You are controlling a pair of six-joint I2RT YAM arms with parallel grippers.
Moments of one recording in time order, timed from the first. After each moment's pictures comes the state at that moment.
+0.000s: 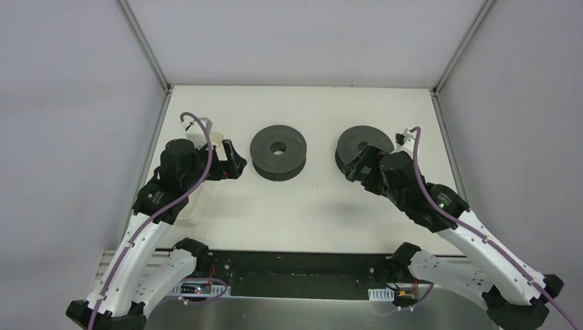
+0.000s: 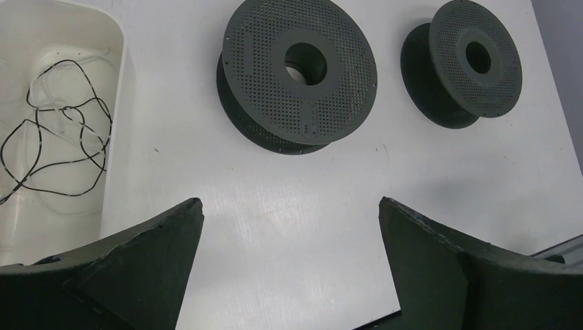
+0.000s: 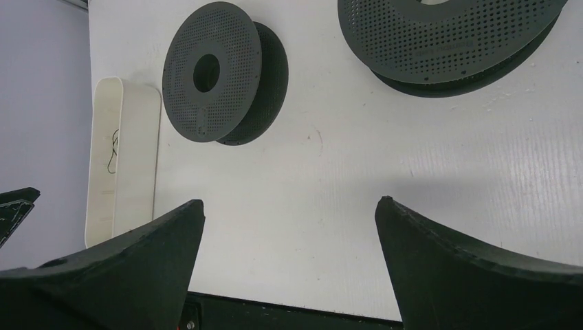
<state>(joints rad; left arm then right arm) -0.35 0.74 0.91 -0.61 0.04 -0.38 0.81 0.81 1.01 -0.82 0.43 0.94</state>
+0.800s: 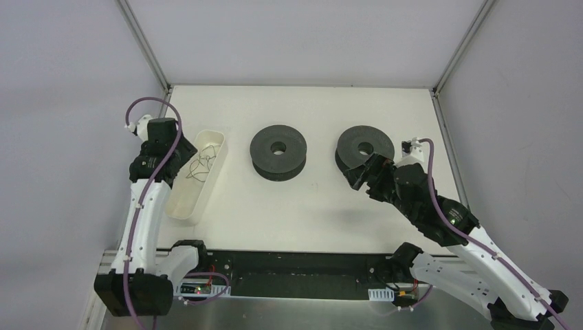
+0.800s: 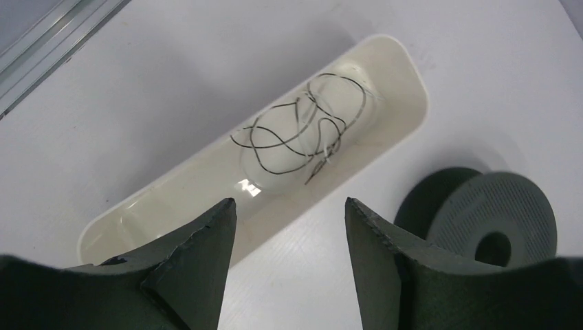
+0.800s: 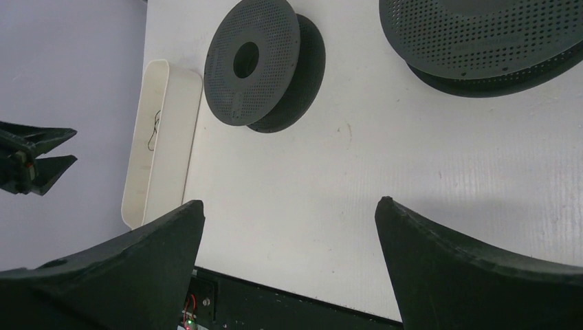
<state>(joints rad) -0.02 0.96 1.04 -0.77 -0.34 -0.62 0.81 0.67 0.91 -0.74 0.35 0.91</state>
